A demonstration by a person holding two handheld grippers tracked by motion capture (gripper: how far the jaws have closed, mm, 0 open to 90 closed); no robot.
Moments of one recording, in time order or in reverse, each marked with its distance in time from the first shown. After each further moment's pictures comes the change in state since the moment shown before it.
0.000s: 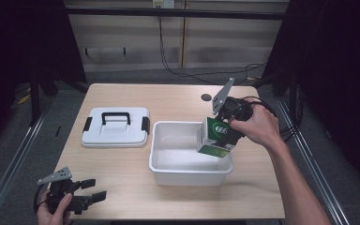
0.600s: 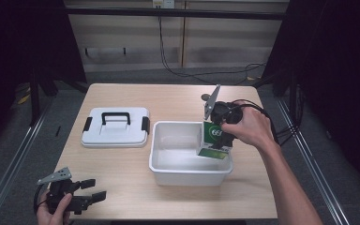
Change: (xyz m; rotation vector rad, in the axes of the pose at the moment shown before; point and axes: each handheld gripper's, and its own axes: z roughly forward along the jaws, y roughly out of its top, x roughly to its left) left arm 0.001 0.000 0.000 0.003 0.001 0.006; right arm -0.007 0.008 0.027 0.128 -0.001 0.002
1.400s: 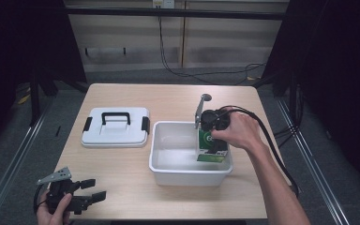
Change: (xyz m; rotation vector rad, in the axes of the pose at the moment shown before) left arm -0.001 0.000 0.000 -0.006 -0.002 -0.002; right arm -0.004 0.014 0.037 0.136 0.004 -0.038
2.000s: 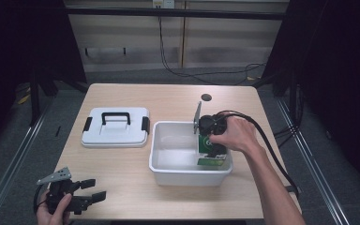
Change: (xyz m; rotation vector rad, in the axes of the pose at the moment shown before) left arm 0.000 0.000 0.000 0.001 -0.003 0.005; right arm -0.002 0.000 0.022 0.032 0.017 -0.015
